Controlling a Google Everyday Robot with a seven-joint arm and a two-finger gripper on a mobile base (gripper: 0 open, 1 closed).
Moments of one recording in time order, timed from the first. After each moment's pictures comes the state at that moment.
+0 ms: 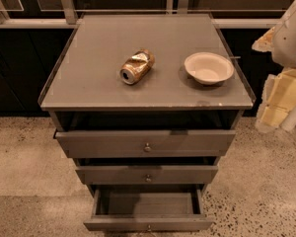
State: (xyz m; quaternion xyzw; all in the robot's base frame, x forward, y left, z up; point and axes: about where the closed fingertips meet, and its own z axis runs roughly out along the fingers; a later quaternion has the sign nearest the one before) arm 0.438 -0.217 0.976 -0.60 0.78 -0.03 0.16
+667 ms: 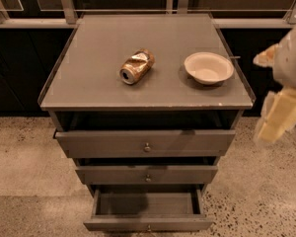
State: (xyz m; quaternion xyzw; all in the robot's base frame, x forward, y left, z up) arm 0.431 -0.222 0.953 -0.59 0.79 -0.02 0.18
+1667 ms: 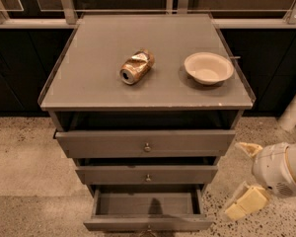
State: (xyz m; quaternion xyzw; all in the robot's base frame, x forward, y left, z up) arm 0.367 -0.199 0.767 -0.48 0.82 0.16 0.27
